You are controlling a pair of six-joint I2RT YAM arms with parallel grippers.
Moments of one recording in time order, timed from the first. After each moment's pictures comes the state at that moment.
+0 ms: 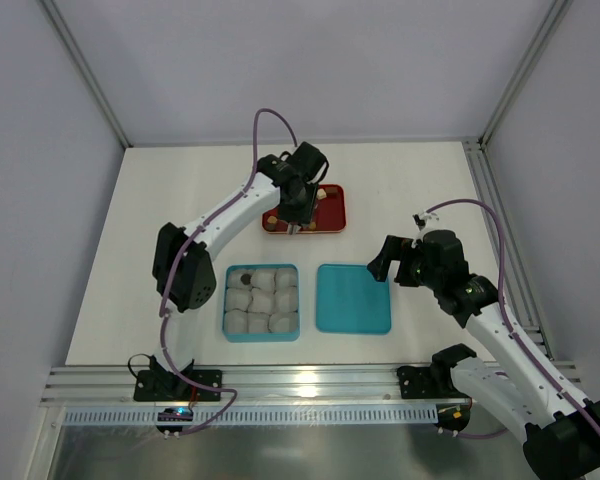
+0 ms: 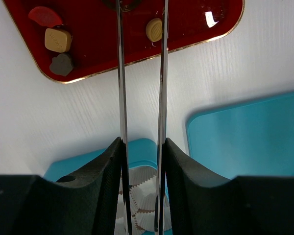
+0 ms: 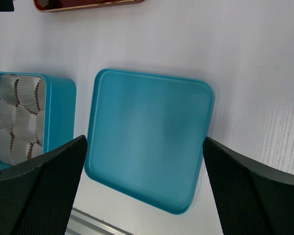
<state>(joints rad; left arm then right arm) -0.69 2.04 1.96 -1.05 -0.13 -0.39 0.36 0.80 0.62 -0.46 -0.09 0.47</state>
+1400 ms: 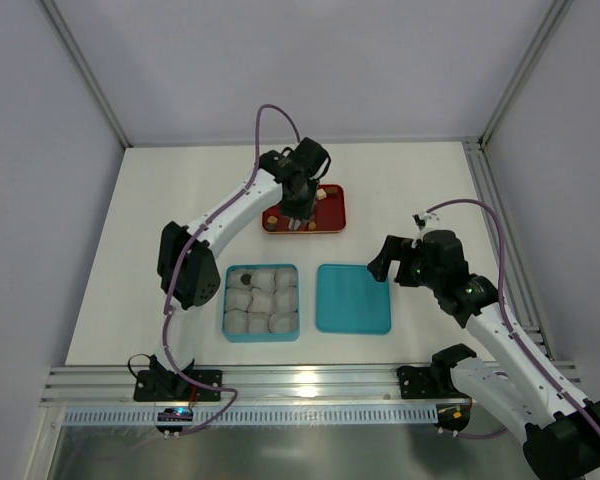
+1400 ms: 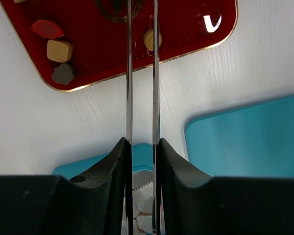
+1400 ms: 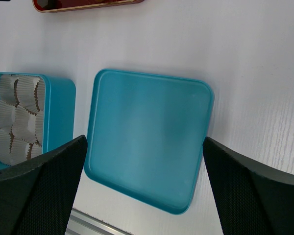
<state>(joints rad) -0.68 2.08 2.03 -1.08 -0.13 -0.37 0.36 0.80 0.62 -0.46 -0.09 0.47</state>
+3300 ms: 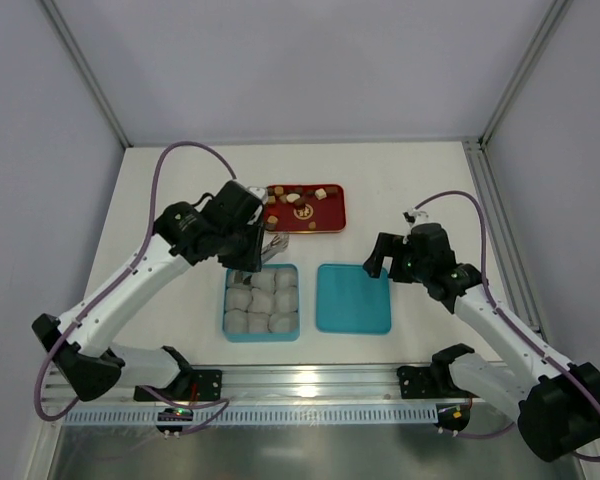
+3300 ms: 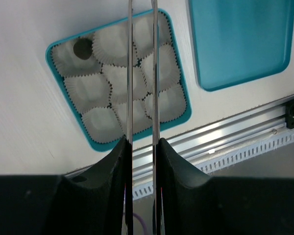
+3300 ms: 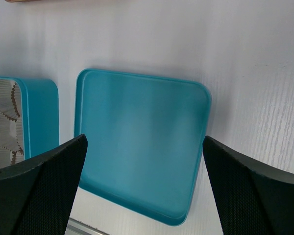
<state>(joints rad) -0.75 1.33 1.50 -1.21 -0.07 -0.48 0.36 0.96 0.62 -0.39 -0.08 0.47</state>
